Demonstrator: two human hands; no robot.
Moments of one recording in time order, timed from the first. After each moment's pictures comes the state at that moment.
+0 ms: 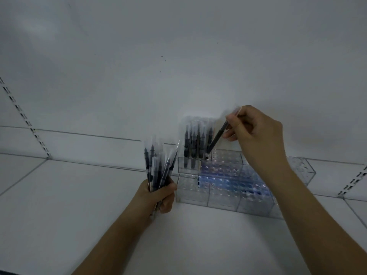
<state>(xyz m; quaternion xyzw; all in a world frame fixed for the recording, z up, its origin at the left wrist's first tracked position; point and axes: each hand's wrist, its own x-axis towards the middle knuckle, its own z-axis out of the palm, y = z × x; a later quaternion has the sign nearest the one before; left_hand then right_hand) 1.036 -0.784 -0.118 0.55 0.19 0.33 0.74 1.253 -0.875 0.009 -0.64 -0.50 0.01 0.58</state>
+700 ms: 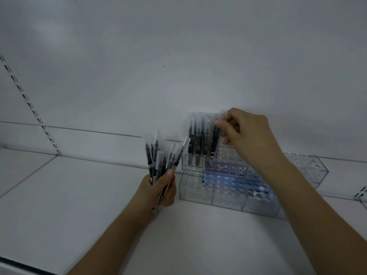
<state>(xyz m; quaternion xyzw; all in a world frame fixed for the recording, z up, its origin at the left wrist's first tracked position) 1.037 -0.782 -0.117 0.57 0.22 0.34 0.72 1.259 -0.855 -0.001 -0.69 -0.60 -0.05 0.40</state>
